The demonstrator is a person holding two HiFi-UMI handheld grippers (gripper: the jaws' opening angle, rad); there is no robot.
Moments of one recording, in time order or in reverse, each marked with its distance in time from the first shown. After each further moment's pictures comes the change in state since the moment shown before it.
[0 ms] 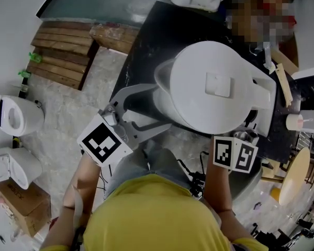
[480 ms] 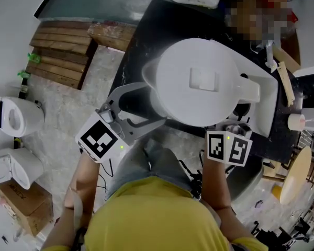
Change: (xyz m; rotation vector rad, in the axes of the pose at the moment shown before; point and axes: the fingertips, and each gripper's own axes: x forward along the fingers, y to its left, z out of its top) left arm 0.010 0.017 -0.027 -0.031 0.050 0.023; right arm 0.016 0.002 -0.034 0.010 0.026 0.026
